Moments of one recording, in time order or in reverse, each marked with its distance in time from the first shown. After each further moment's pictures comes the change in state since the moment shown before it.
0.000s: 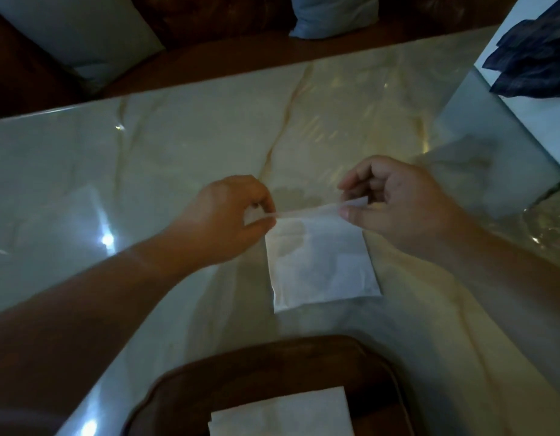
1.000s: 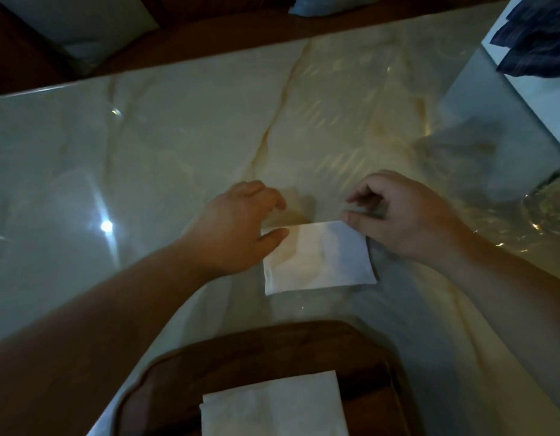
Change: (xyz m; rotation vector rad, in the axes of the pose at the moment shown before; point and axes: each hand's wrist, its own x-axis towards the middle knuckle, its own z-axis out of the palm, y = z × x) left_hand -0.016 0.019 0.025 0.126 -0.091 -0.019; right_hand -0.014 0.032 -0.002 -0.455 0.015 -0.021
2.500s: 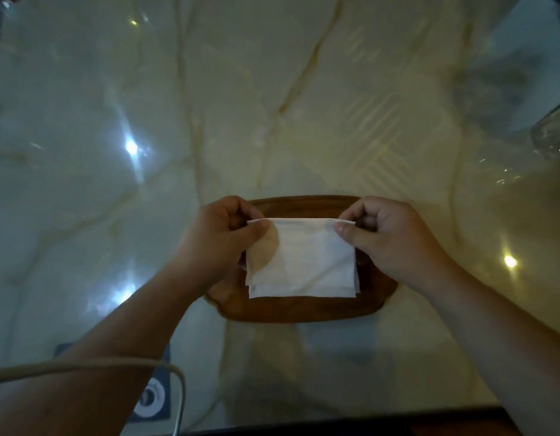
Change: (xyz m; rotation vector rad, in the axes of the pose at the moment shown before) left_hand -0.190 0.052 -0.027 -0.932 0.071 -0.802; right_hand -0.147 -0.100 0.027 0.483 -0.259 0.332
